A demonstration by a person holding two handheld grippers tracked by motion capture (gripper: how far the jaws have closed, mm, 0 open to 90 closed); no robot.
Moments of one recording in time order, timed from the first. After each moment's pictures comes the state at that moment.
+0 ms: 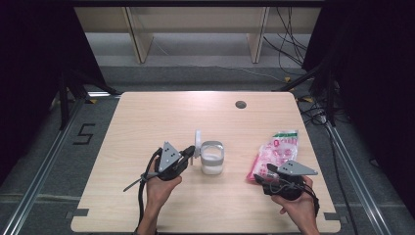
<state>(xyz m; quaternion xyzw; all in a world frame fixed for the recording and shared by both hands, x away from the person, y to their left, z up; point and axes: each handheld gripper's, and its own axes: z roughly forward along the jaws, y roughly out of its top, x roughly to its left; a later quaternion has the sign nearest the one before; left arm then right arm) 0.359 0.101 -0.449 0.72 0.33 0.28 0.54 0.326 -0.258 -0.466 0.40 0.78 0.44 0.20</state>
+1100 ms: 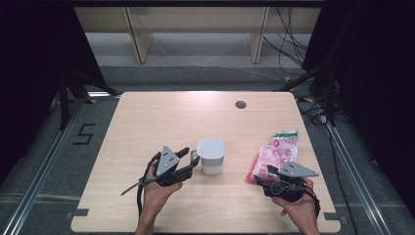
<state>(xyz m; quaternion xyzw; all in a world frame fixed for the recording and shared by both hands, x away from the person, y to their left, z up) 0.348 0.107 -0.452 0.74 0.32 0.26 0.54 0.322 -0.258 -0.468 0.40 0.78 0.44 0.19</state>
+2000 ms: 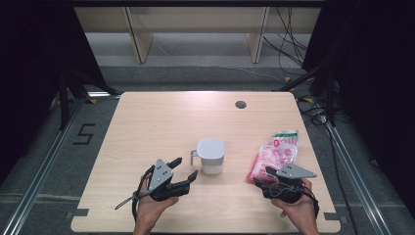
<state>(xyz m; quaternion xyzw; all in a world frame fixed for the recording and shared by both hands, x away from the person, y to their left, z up) 0.318 0.119 -0.465 0.72 0.33 0.25 0.55 0.322 -0.258 -0.473 0.39 0.79 0.44 0.19</state>
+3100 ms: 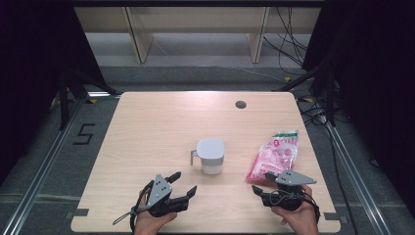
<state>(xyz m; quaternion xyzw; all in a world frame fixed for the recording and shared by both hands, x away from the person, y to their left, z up) 0.288 0.120 -0.489 0.73 0.34 0.23 0.55 0.306 -0.255 -0.475 0.37 0.80 0.44 0.17</state>
